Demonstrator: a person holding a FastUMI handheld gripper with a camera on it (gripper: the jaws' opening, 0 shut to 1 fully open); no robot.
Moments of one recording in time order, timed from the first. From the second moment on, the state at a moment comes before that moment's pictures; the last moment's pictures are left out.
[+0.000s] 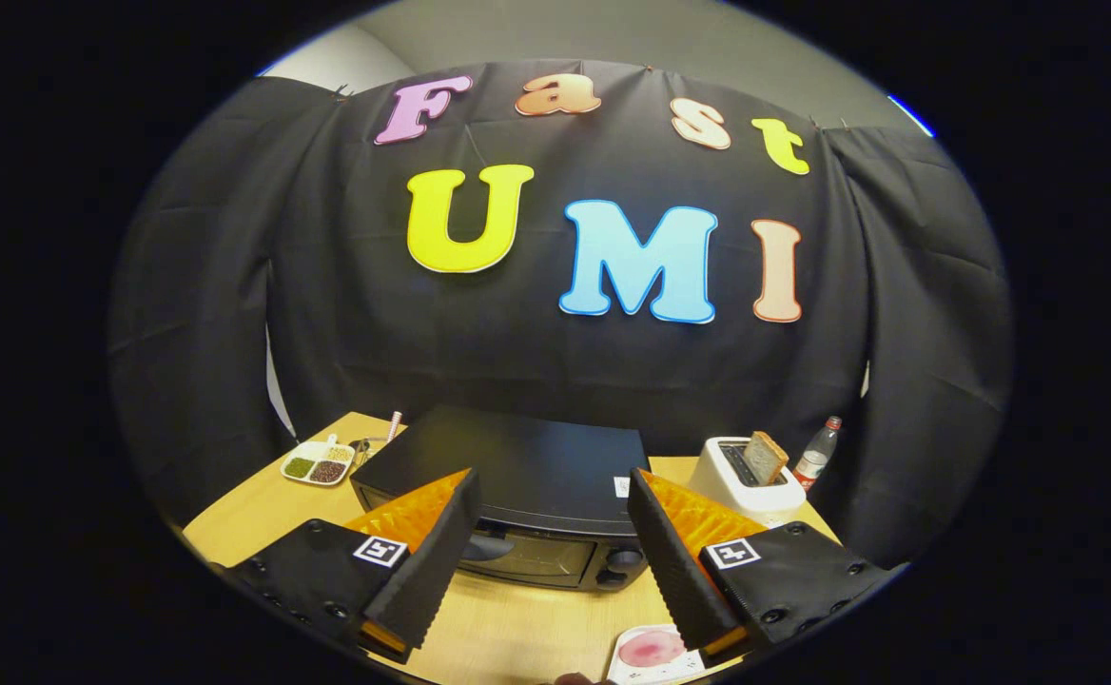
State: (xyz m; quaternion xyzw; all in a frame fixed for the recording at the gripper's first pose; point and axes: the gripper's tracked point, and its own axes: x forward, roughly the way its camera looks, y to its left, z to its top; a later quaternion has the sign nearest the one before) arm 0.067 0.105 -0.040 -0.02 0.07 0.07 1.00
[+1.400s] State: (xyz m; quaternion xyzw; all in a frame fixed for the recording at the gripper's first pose) arm 0.140 0.185 -0.157 0.03 0.23 0.03 0.97
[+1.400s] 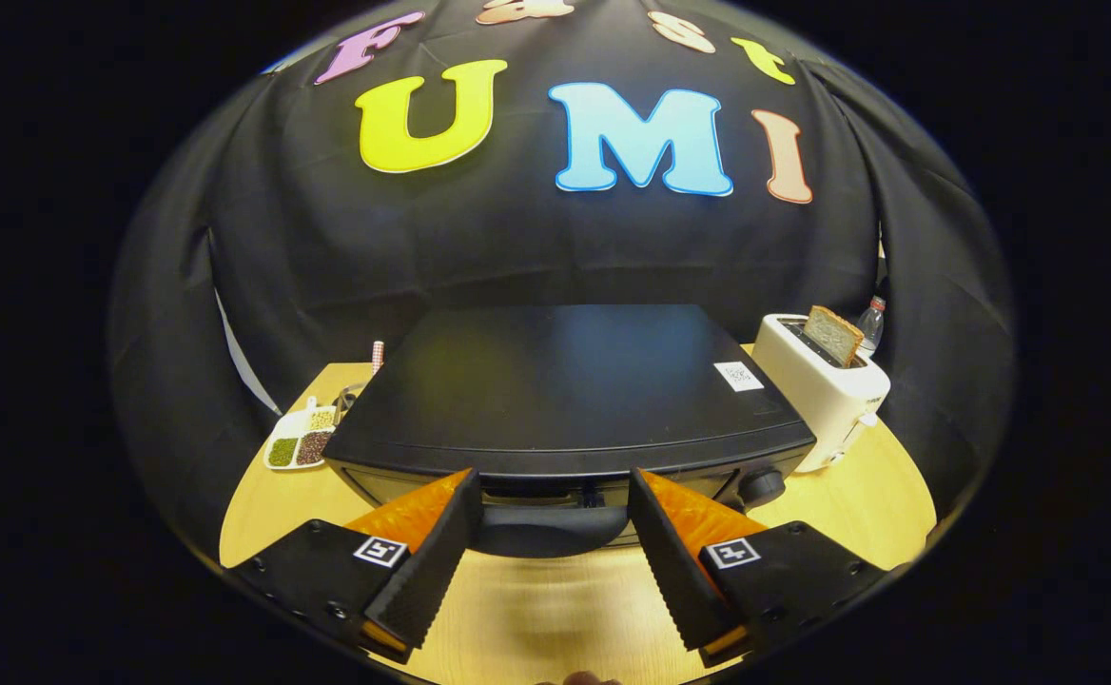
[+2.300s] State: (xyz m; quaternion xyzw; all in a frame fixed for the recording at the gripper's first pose) arm 0.062 0.184 -0.206 0.03 0.30 0.04 0.95
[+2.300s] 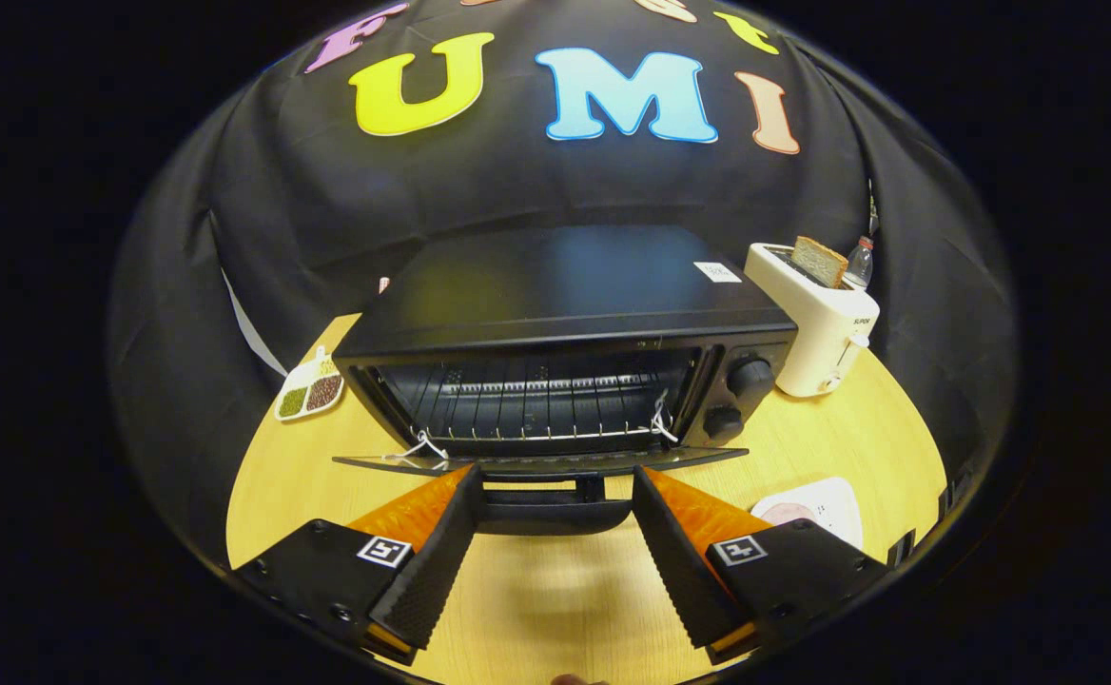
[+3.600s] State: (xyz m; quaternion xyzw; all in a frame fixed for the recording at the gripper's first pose) arm -0.043 0.030 -0.231 -0.06 0.38 0.01 0.92
